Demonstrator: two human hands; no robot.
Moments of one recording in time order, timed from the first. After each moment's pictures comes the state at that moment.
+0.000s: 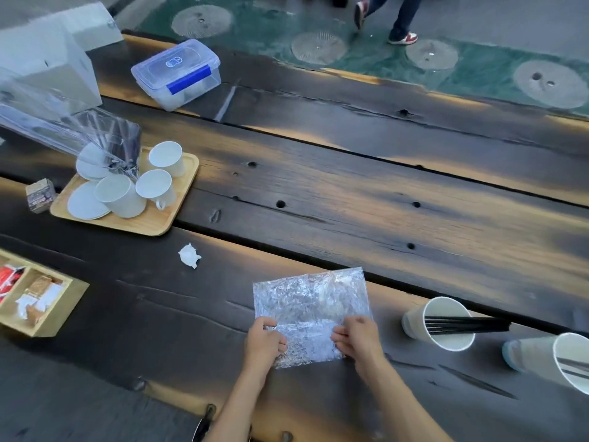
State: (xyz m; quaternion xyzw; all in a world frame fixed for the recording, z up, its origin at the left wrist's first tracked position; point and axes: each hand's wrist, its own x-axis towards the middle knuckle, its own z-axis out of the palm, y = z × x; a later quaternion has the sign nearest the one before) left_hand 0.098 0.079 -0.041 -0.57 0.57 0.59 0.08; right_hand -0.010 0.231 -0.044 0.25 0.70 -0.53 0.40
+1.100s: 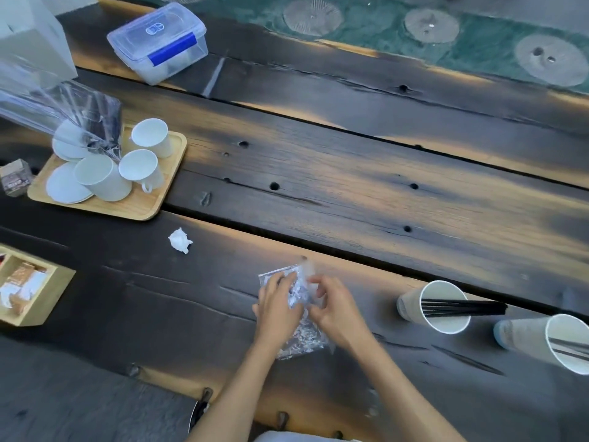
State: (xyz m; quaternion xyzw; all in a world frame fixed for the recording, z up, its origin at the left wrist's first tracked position) left_hand 0.067 0.087 -0.056 -0.35 0.85 0.39 0.09; right_hand -0.006 0.202 0.008 -0.19 0.85 -0.38 0.31
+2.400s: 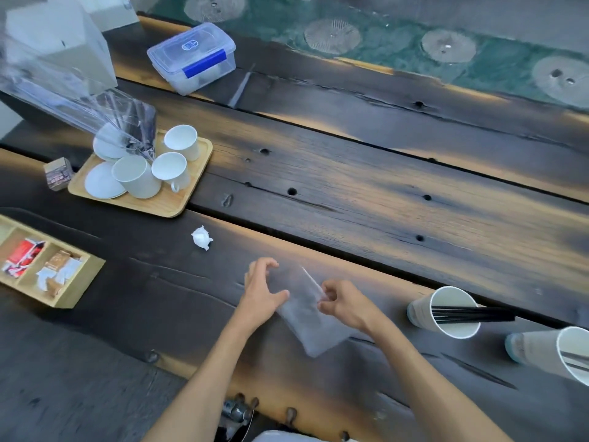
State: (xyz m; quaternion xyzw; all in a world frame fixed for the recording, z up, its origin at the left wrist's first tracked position) left_hand 0.092 0.025 -0.017 -0.35 0.79 0.50 0.02; right_hand -0.032 0.197 -0.007 -0.20 0.79 -0.35 0.47
